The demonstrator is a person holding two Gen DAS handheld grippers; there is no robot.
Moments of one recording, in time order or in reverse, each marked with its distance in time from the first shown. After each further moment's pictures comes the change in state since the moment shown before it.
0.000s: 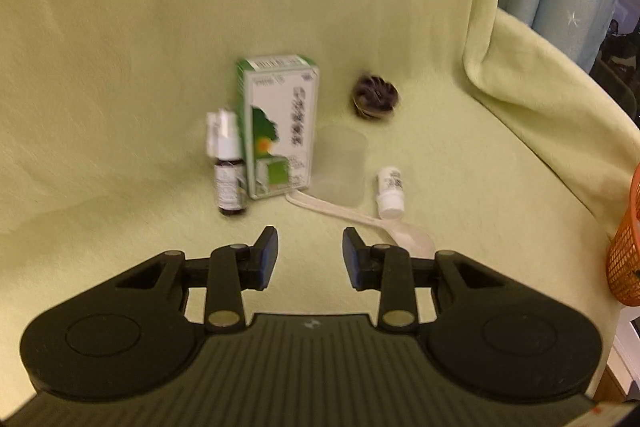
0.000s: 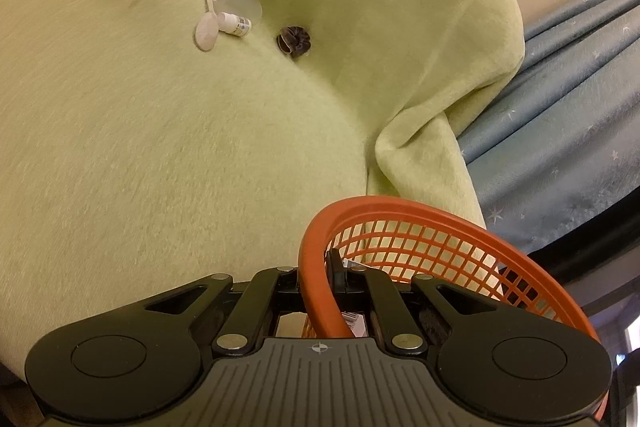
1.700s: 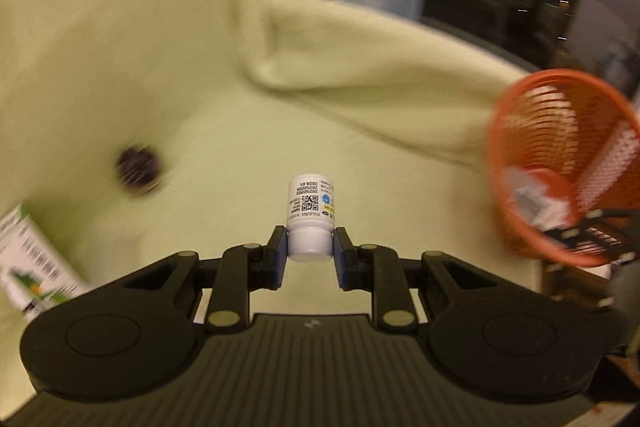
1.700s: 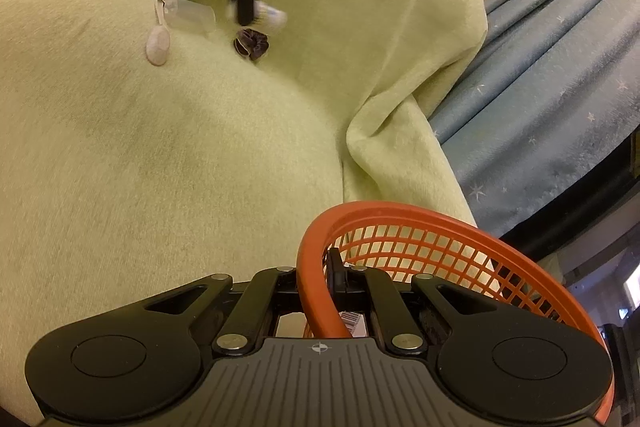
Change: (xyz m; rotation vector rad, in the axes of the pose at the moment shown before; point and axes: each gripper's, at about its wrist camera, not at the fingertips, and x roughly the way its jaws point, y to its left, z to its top) left arm -0.006 -0.184 0.044 0.435 0.024 -0.331; right arm 0.004 -0.008 0.004 0.125 0.009 -0.060
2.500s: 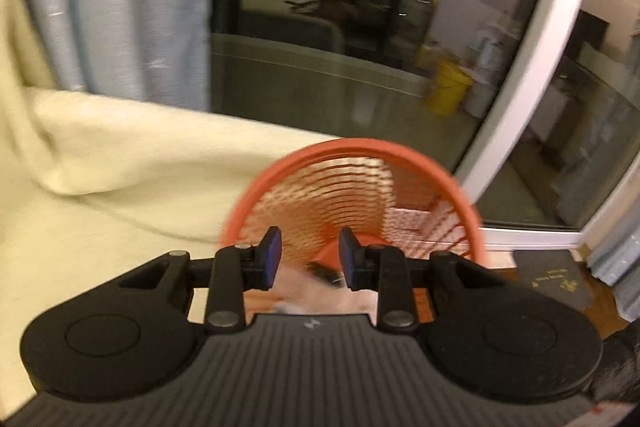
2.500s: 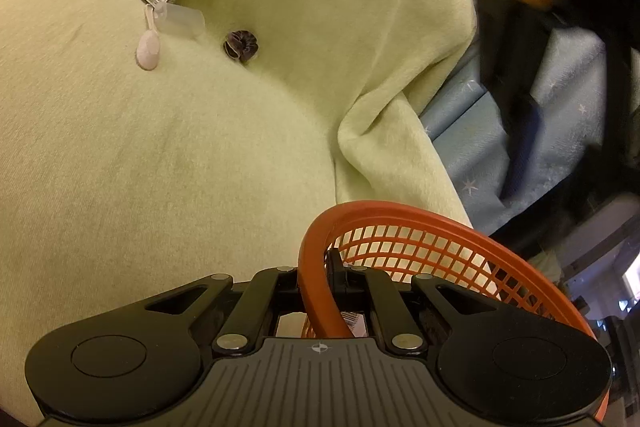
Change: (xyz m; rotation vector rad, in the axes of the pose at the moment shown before) left arm 0.018 -0.161 0.070 0.172 -0.075 -0.299; right arm -0.002 -0.007 -0.002 0.028 -0.007 -0.009
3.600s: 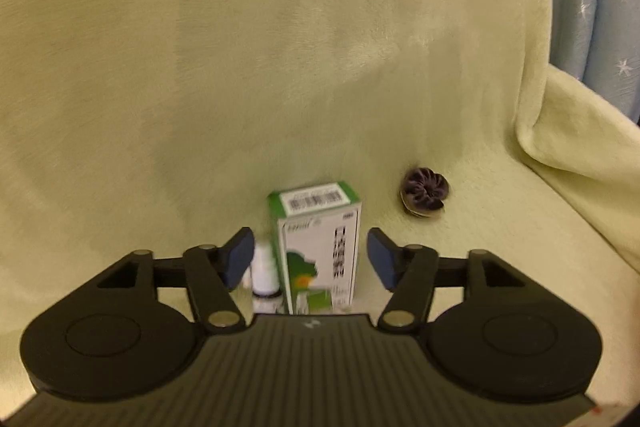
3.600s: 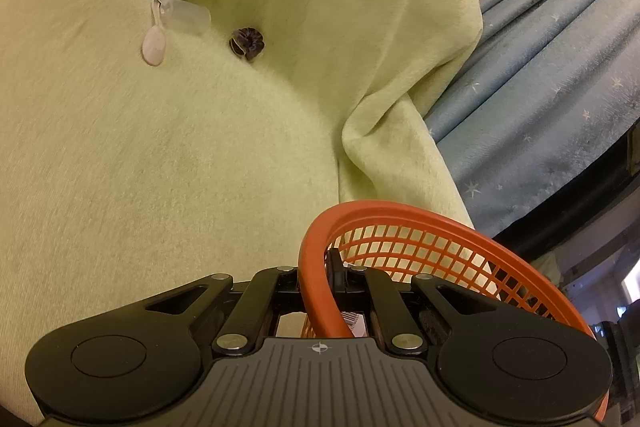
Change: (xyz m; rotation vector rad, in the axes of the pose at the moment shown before) left arm -0.154 0.271 -0.160 -0.510 -0.069 0.858; right arm 0.002 0.003 -0.001 -0.029 0.001 0.005
